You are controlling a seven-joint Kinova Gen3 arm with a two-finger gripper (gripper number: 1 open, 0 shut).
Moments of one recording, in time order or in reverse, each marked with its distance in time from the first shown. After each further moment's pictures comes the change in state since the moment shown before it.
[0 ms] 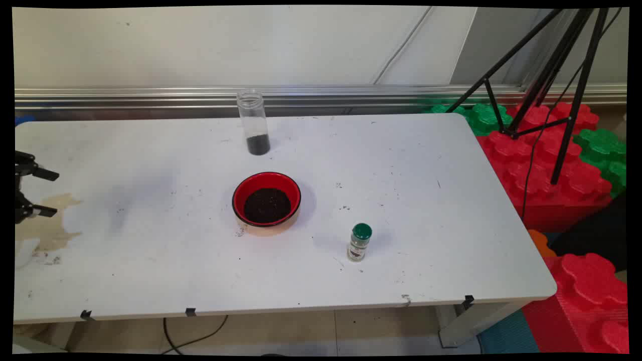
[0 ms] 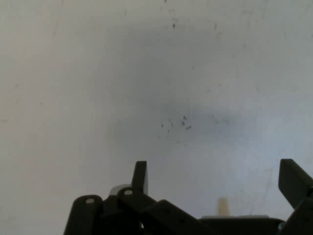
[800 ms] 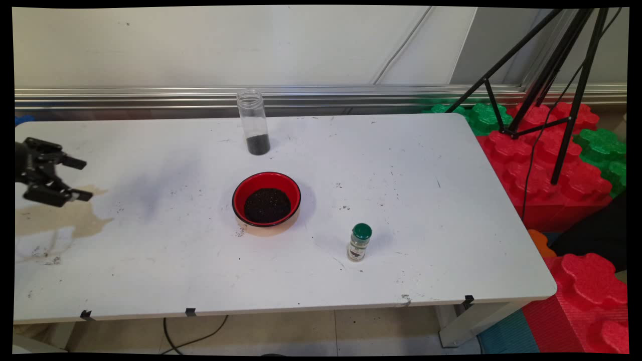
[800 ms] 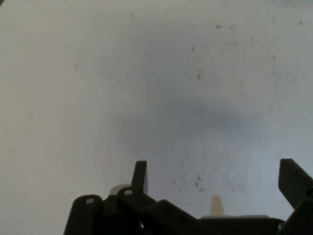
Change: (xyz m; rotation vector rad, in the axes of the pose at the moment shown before) arm 0.048 0.004 0.031 0.060 0.030 -0.119
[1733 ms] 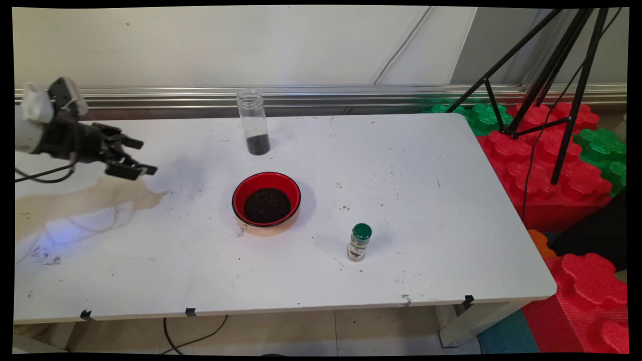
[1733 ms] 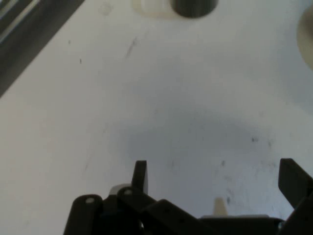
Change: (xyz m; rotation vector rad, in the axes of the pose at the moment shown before) arm 0.065 -0.002 0.081 0.054 0.117 -0.077
